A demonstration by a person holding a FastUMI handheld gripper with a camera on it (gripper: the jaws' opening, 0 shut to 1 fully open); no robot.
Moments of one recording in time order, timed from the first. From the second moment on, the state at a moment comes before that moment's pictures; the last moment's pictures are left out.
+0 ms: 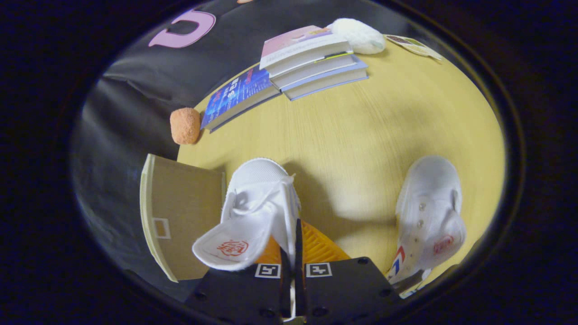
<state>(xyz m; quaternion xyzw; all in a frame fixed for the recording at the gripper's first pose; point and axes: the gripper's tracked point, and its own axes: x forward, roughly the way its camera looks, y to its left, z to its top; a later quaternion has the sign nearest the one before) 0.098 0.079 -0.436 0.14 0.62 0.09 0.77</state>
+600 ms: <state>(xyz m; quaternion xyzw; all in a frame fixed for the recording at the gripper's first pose) 0.075 0.222 -0.278 0.29 0.53 0.12 0.79</state>
